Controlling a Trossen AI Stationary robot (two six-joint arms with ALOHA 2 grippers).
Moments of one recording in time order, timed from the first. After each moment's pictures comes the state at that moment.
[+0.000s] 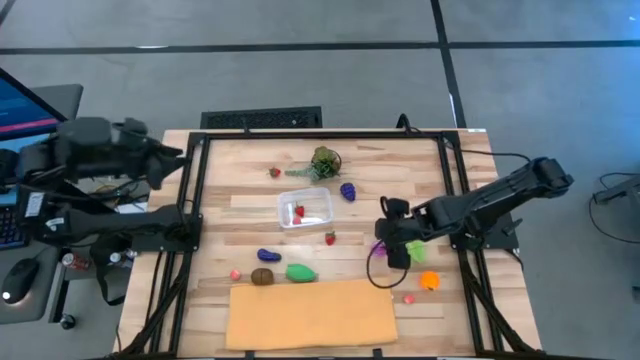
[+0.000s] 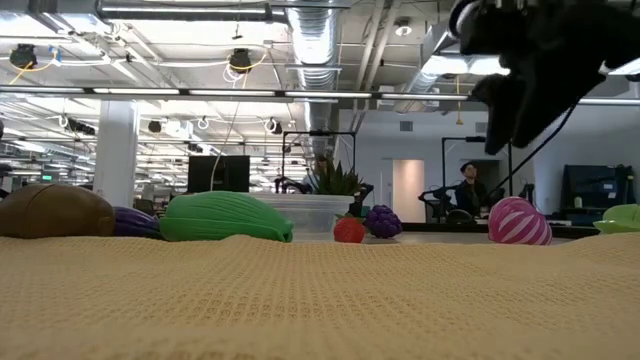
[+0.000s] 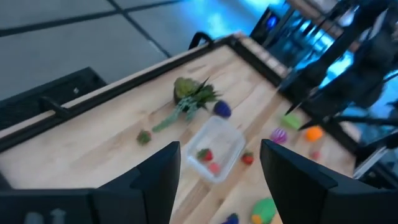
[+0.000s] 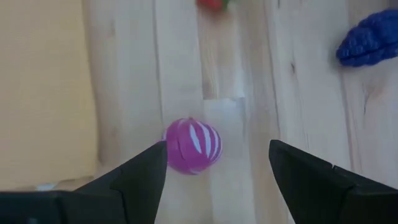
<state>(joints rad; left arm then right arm) 0.41 0.71 1.56 -1.34 -0.04 -0.49 0.29 1.33 0.89 -0.76 0.18 0.27</state>
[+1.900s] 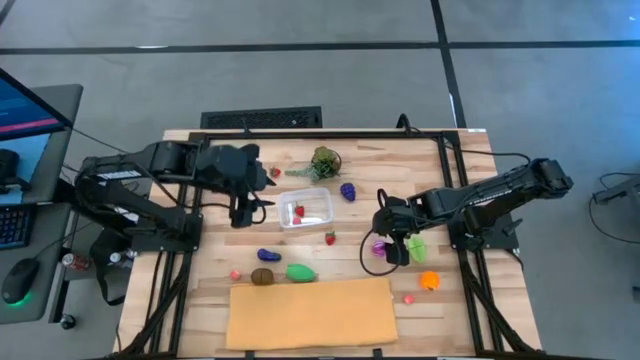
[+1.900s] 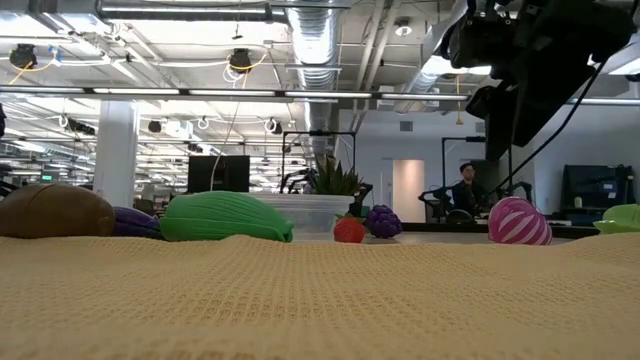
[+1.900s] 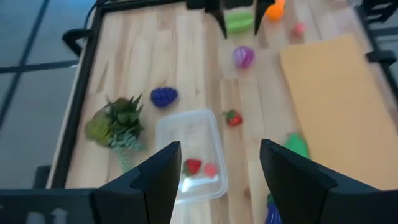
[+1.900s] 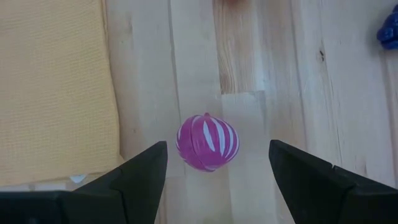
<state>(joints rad) -0.05 1.26 1.56 -1.07 -0.13 0.06 0.19 1.33 0.89 -0.75 -0.01 0.24</state>
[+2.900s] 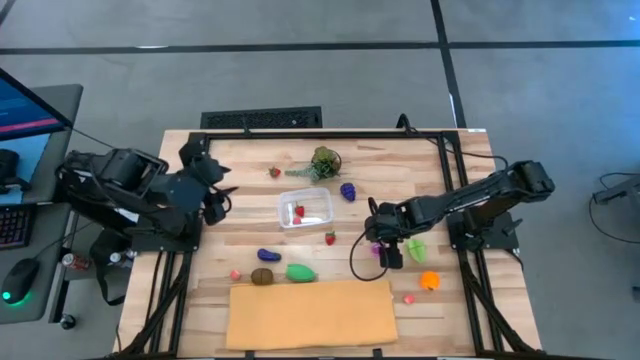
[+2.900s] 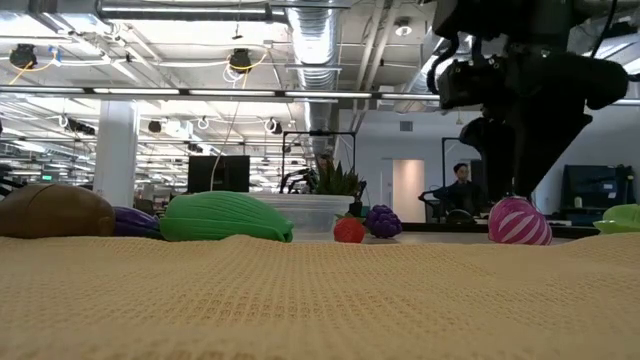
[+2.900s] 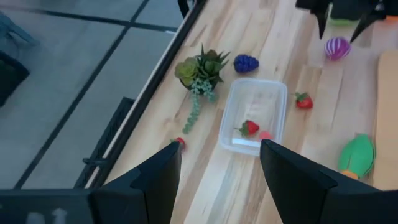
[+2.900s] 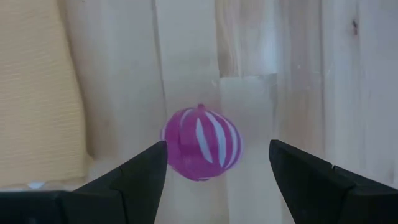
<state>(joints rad) -0.33 1.10 1.56 -1.41 -0.66 -0.47 0.19 1.49 0.89 -0.72 -0.02 0.22</state>
